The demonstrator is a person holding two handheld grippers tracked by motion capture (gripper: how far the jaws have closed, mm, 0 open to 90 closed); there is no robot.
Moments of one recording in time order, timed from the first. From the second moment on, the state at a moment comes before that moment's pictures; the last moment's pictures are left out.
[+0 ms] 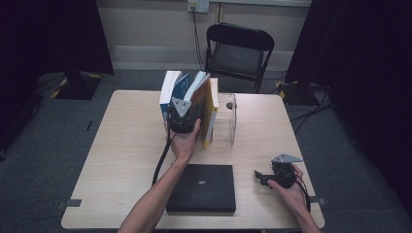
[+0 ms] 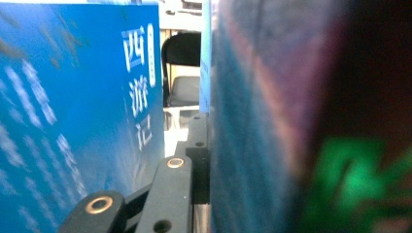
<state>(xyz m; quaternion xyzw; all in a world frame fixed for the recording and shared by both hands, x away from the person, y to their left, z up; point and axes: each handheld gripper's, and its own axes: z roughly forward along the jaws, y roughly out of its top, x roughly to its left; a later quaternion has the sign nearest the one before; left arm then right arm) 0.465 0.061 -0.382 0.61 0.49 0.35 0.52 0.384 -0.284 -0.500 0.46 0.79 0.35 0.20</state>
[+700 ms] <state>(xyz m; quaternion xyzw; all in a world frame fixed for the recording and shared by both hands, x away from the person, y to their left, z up) 0.442 0.073 -0.386 0.63 0.47 0.32 0.53 0.384 -0.284 -0.500 0.46 0.79 0.35 0.20</state>
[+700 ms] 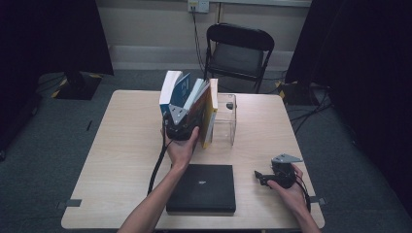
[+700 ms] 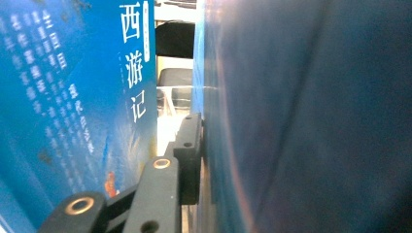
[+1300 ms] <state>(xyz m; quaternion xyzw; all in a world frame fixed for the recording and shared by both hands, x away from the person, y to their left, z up) 0.430 0.089 -0.369 0.64 0.45 0.28 0.55 0.384 -0.284 -0.500 0.46 0.79 0.35 0.20</state>
